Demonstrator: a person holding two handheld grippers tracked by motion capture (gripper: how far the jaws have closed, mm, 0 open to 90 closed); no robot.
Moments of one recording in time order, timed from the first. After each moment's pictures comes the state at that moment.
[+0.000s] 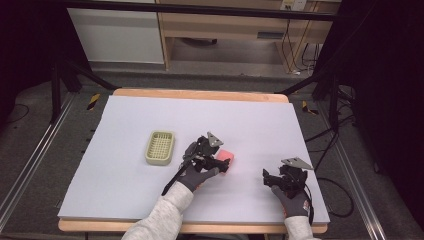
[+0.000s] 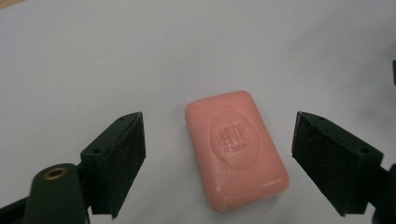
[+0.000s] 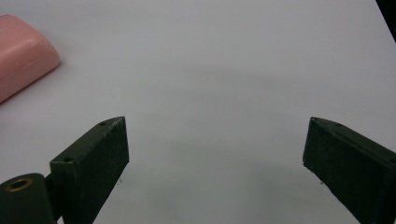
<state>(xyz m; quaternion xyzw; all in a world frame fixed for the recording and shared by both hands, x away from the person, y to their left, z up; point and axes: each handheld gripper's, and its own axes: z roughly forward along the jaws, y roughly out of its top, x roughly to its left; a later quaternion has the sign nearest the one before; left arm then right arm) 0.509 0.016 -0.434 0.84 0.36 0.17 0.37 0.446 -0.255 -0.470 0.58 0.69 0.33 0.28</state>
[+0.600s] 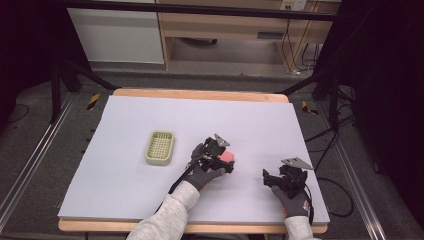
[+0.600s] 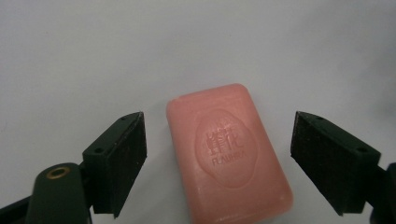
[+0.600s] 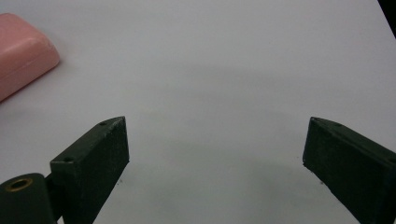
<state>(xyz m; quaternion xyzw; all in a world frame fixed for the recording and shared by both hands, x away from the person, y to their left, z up) 0.518 -0.004 -0.452 0.85 0.37 0.15 0.34 0.446 -0.255 -0.470 0.58 0.69 0.33 0.28</state>
